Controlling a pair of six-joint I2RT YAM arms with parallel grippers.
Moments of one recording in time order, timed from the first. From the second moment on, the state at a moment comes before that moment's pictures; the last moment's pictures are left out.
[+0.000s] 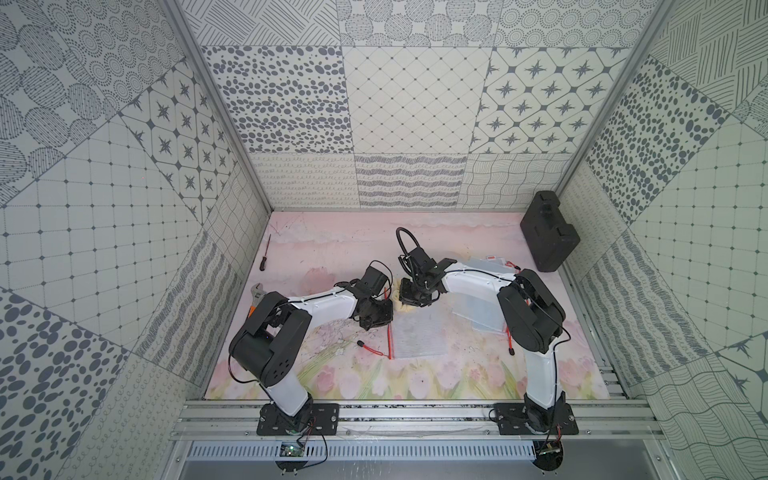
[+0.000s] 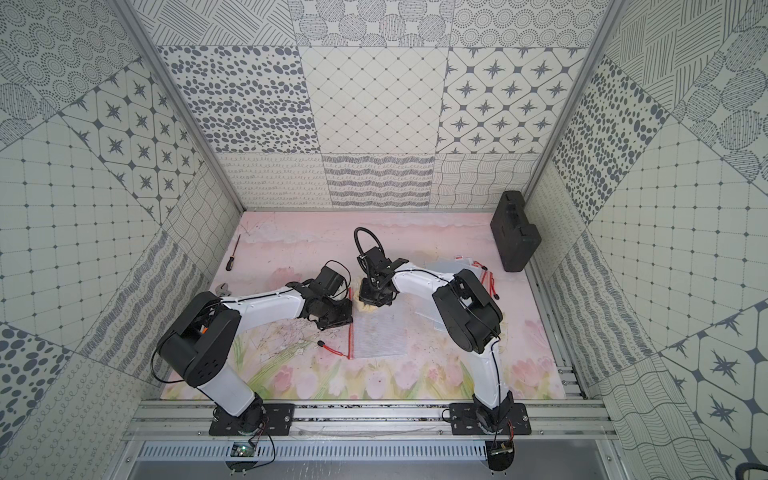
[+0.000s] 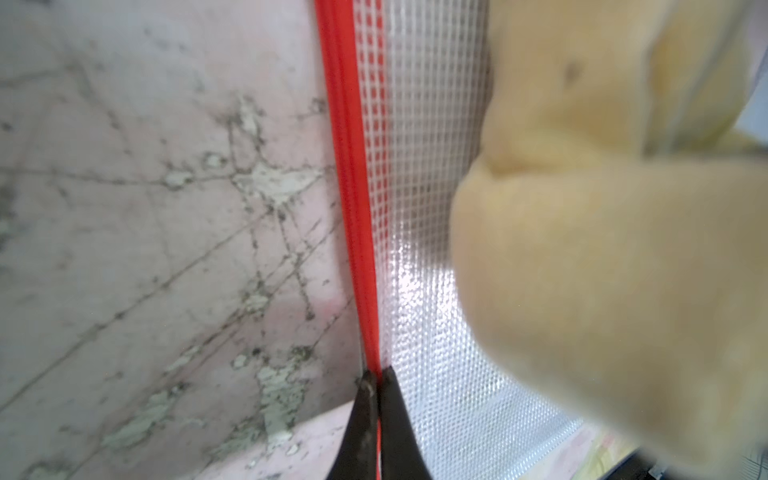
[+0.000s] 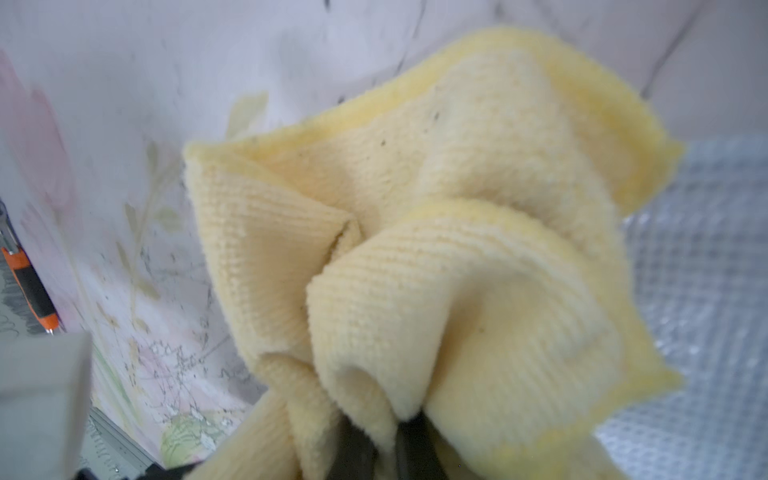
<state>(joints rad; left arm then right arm) -0.61 1.66 0.87 -0.38 0.28 -0.69 0.69 2.06 1.45 -0.53 -0.22 0.83</state>
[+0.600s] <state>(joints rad) -0.61 1.67 0.87 -0.37 0.28 -0.69 0.75 2.16 1.59 -0.52 -0.27 0.85</state>
